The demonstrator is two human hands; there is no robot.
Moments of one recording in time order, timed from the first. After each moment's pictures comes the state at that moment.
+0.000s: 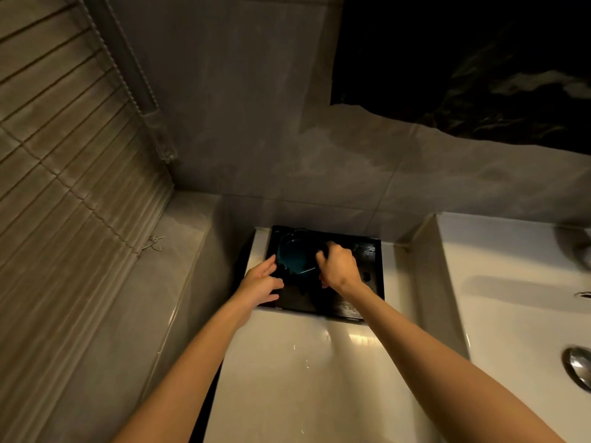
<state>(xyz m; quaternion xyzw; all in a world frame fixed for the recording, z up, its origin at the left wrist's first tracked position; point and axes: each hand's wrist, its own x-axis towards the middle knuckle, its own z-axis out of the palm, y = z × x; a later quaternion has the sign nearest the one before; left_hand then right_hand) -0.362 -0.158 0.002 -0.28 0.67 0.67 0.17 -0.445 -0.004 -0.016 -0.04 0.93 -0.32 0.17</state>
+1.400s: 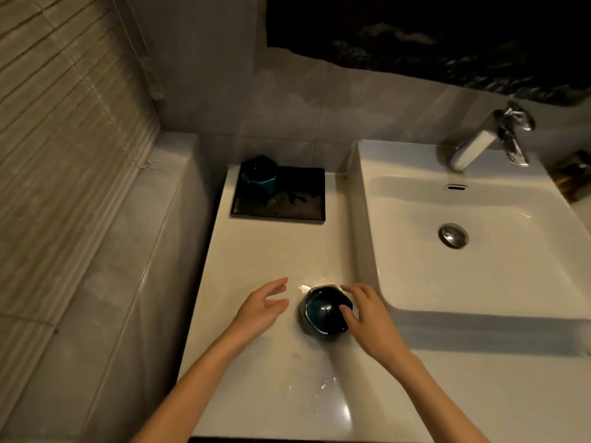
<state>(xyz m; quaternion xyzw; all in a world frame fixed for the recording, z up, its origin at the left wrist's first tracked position) -0.107 -0.038 0.038 -0.16 0.75 0.61 0.20 -0.127 0.186 0.038 -0.06 0.94 -0.31 0.15</state>
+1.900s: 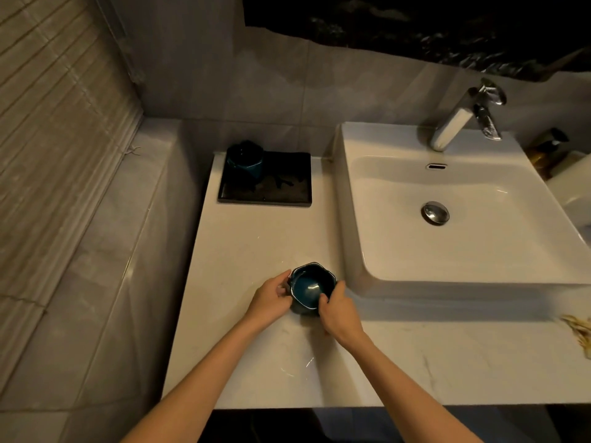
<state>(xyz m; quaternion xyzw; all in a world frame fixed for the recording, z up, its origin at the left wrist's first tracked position) -0.102 0.007 0.011 -0.16 0.79 0.56 0.21 -0.105 0.155 -0.009 0.13 0.91 -0.33 0.21</state>
